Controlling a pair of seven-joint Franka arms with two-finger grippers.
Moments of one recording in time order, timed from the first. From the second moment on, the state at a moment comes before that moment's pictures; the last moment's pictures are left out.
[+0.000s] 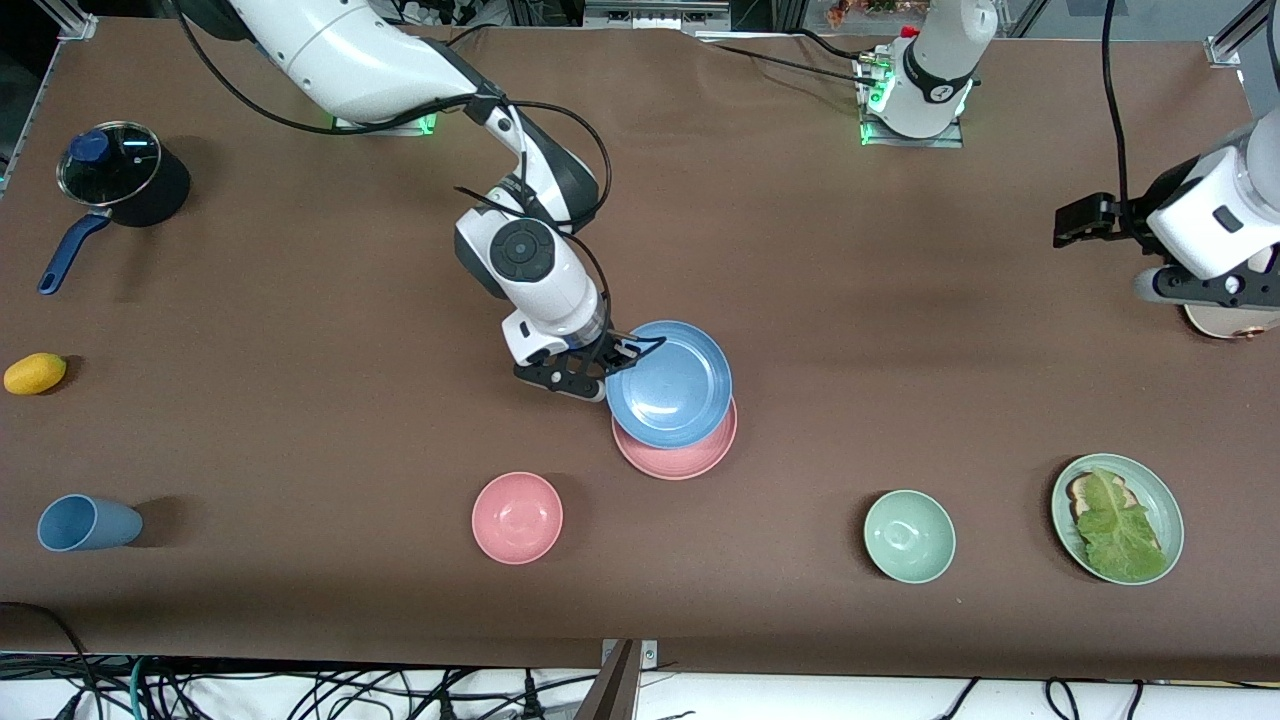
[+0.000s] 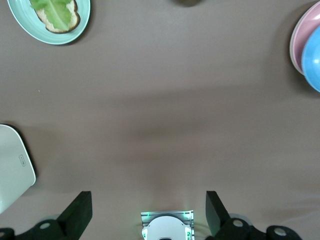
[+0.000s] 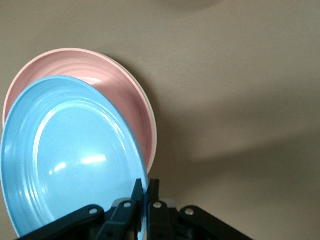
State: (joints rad) left arm -0.03 0.14 -0.04 -1.38 0.02 1.29 0.01; right arm 0.37 0.75 0.38 -1.50 -0.19 2.38 1.09
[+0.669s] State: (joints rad) left arm -0.02 0.08 -0.03 -1.49 -0.02 1.33 0.01; right arm 0.38 0.85 0.36 -1.36 -0.20 2.38 1.10
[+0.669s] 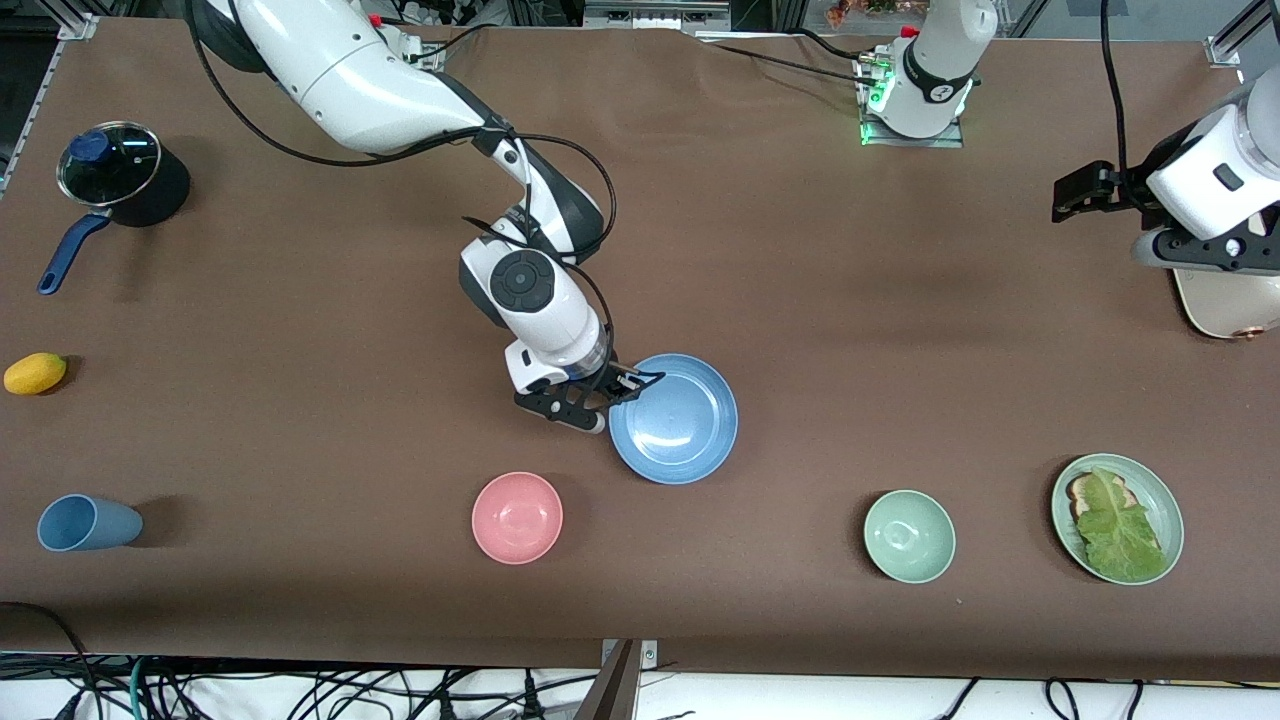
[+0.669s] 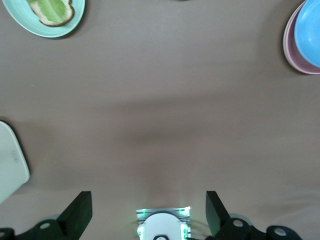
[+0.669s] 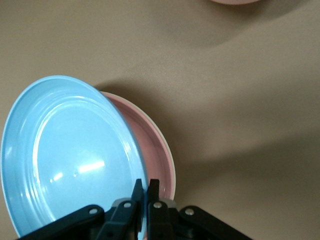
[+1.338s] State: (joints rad) left arm 0.03 0.08 -0.03 -1.51 -0.06 1.34 0.02; right arm 0.38 0.86 0.36 -1.35 -0.22 2.38 1.10
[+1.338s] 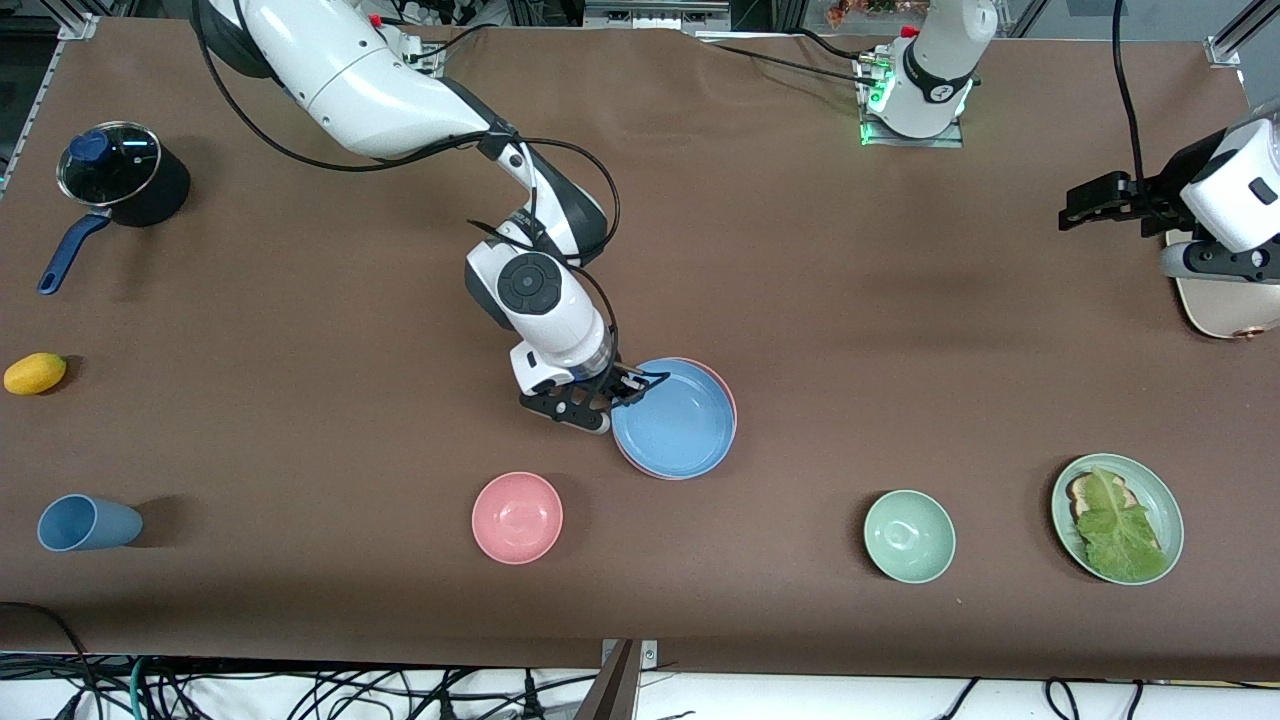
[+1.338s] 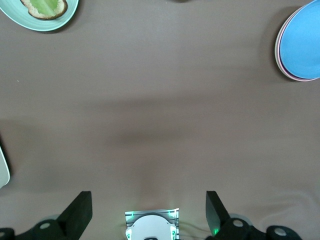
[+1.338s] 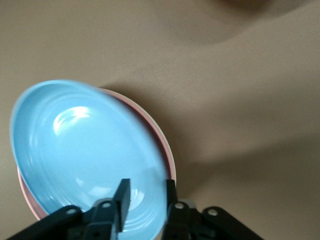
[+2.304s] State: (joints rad) left arm 0.03 0.08 -0.03 -1.51 -0.06 1.35 0.02; right arm 0.23 0.73 0.34 -1.31 -0.27 2.01 0.81
